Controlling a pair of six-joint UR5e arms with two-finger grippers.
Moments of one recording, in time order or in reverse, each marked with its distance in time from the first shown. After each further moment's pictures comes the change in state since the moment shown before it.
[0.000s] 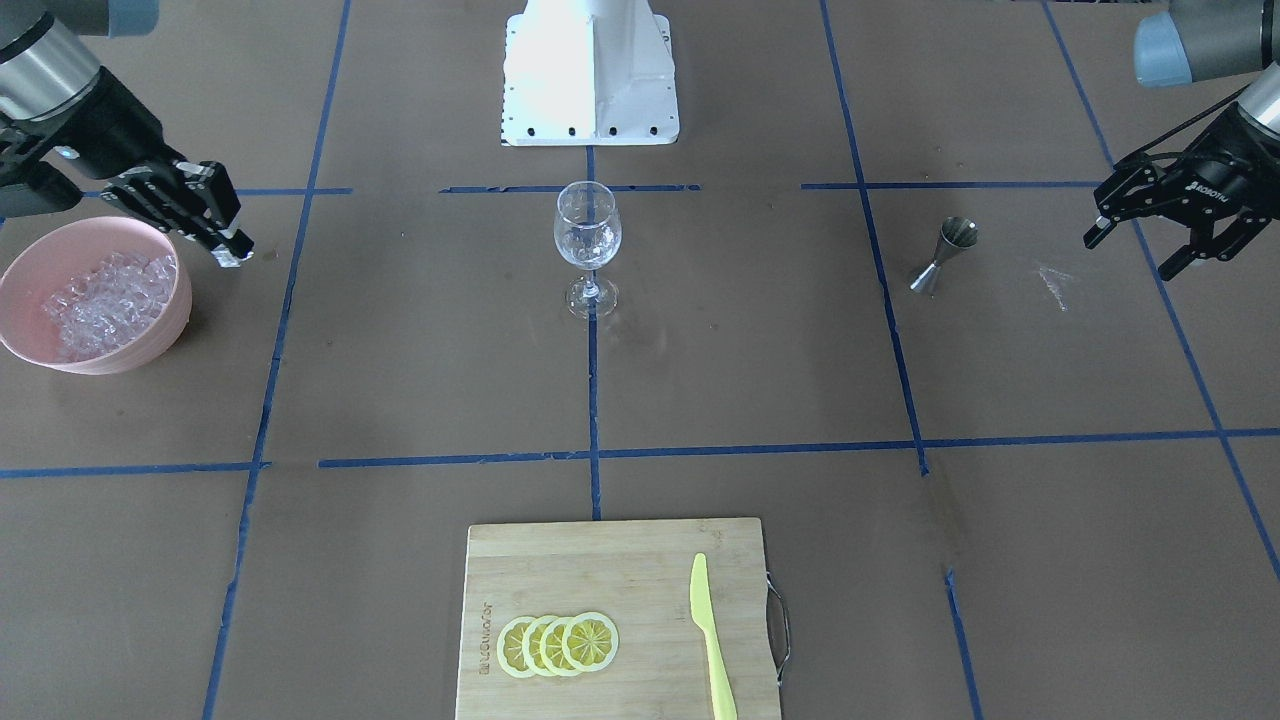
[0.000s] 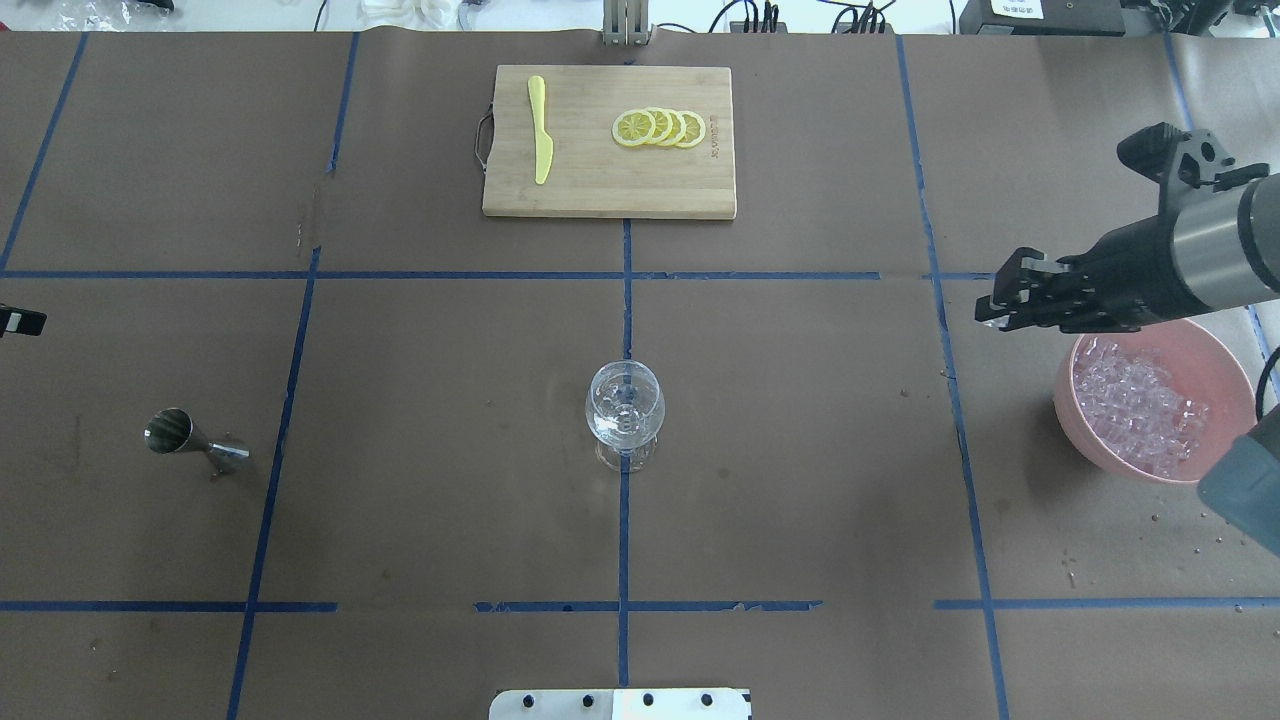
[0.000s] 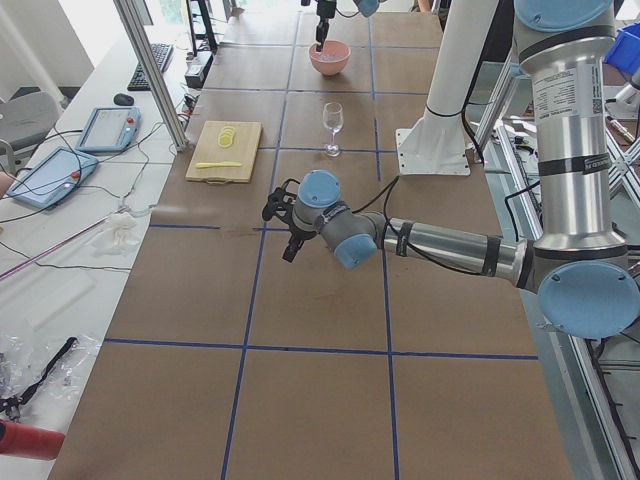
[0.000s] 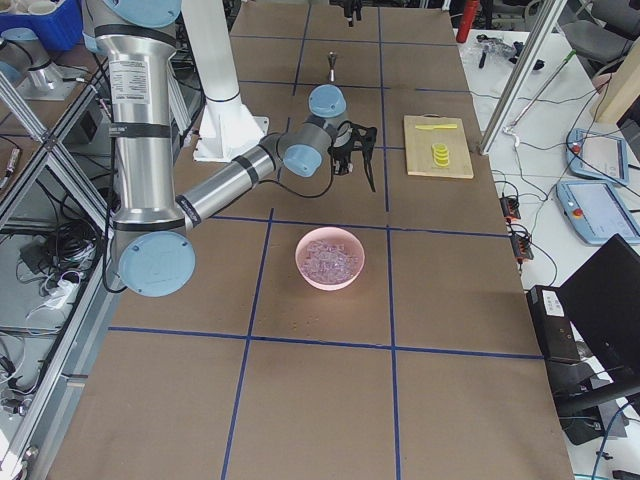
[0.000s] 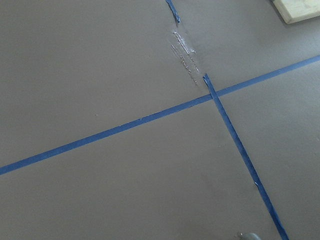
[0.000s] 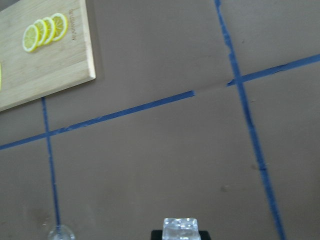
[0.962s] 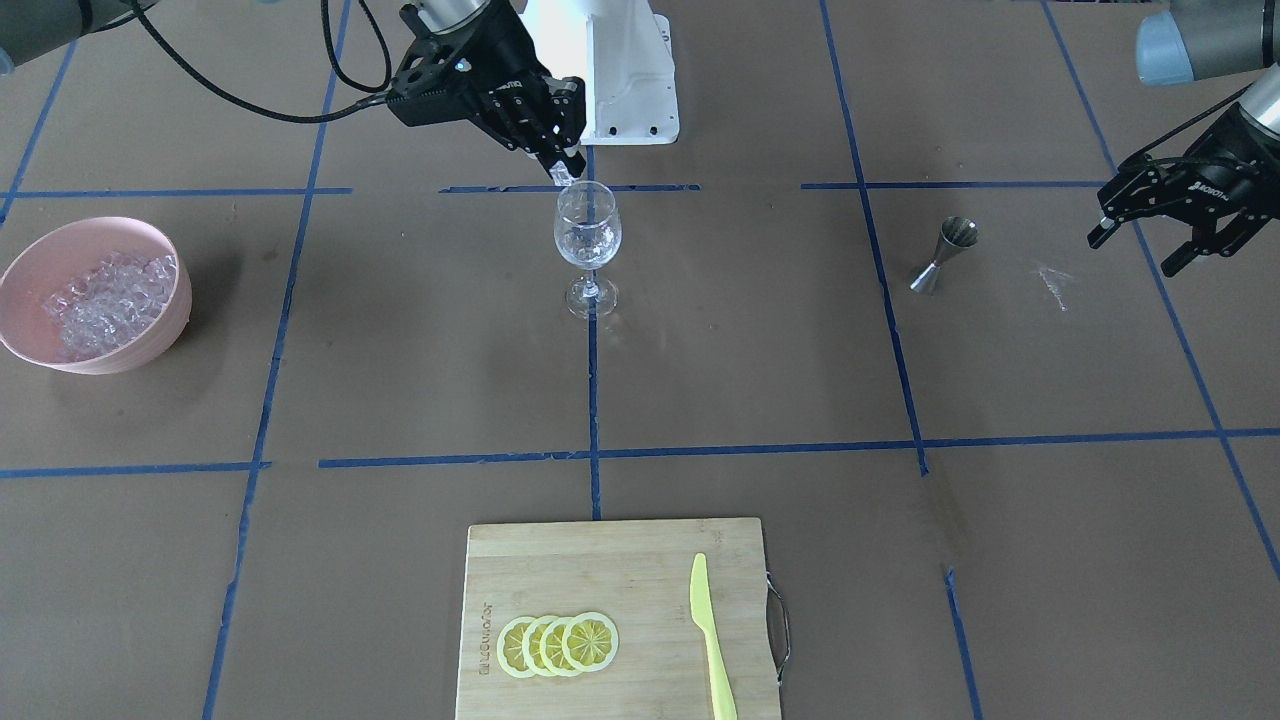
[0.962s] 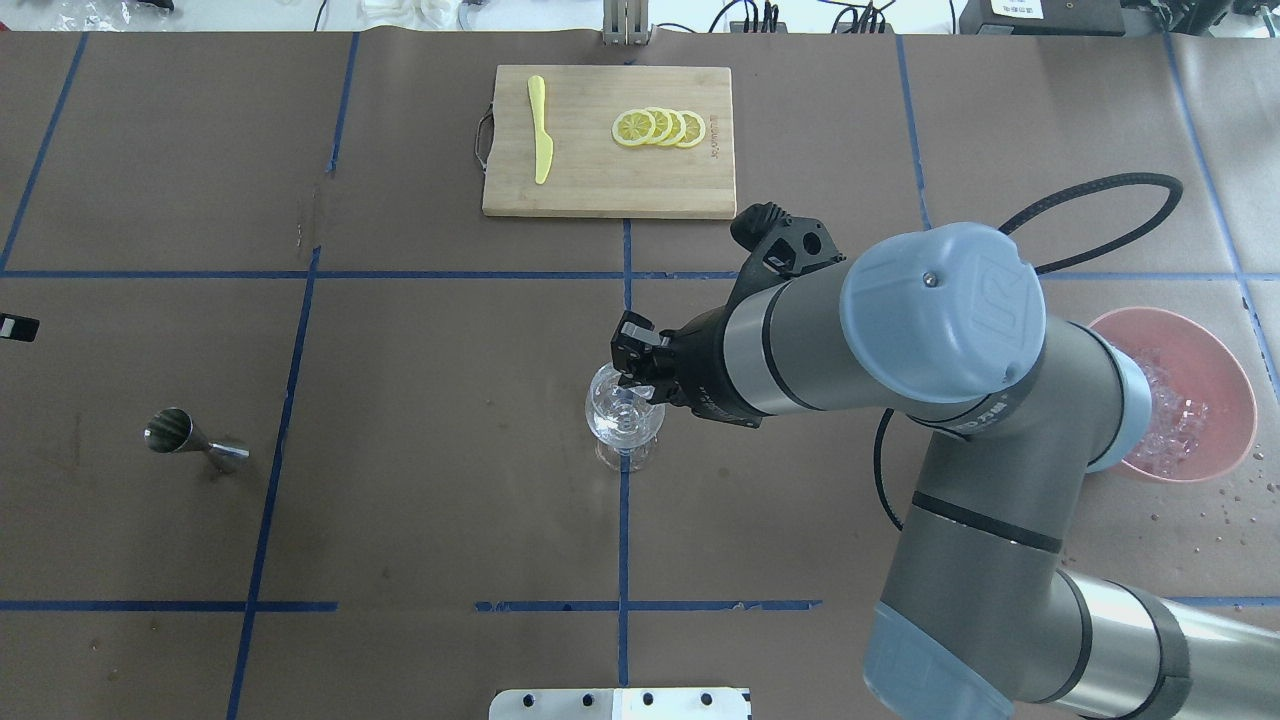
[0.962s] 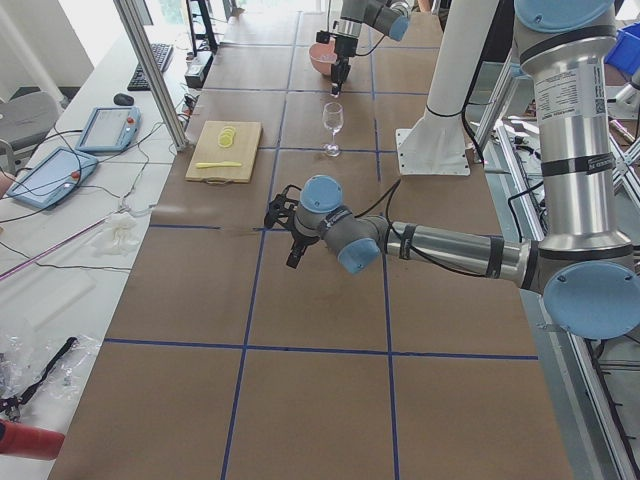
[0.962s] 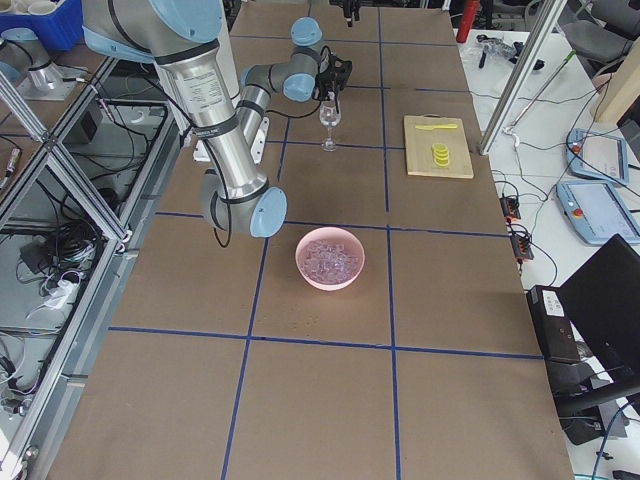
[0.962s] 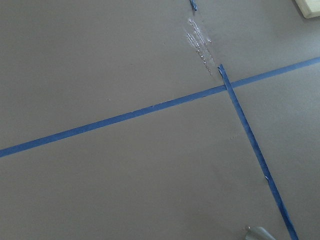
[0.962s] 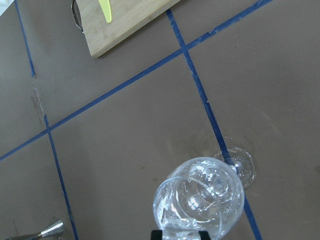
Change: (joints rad) left arm 0.000 0.012 0.001 0.002 0.001 -0.035; right arm -0.412 0.503 -0.051 -0.279 -0.368 0.379
